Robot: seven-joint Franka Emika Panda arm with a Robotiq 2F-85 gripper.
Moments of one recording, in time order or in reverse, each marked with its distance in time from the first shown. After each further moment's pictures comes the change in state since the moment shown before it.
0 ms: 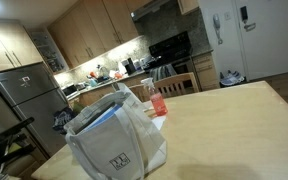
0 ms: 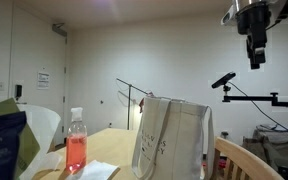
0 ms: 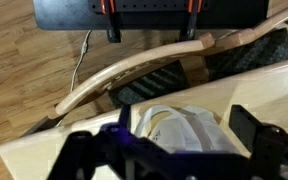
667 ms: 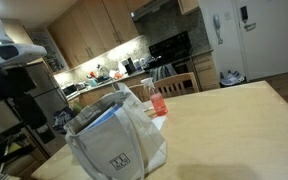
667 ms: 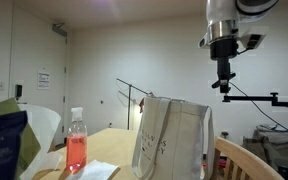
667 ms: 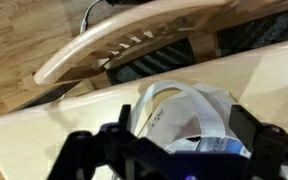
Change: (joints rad) arm 0.003 0.311 0.023 -0.003 -0.026 0.360 0.008
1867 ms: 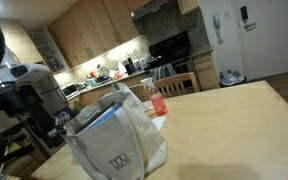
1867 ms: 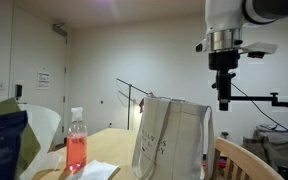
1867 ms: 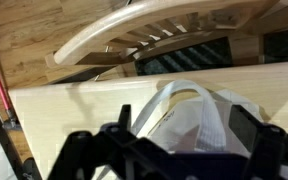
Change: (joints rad) arm 0.002 0.075 0.165 -0.056 -0.219 0.133 0.191
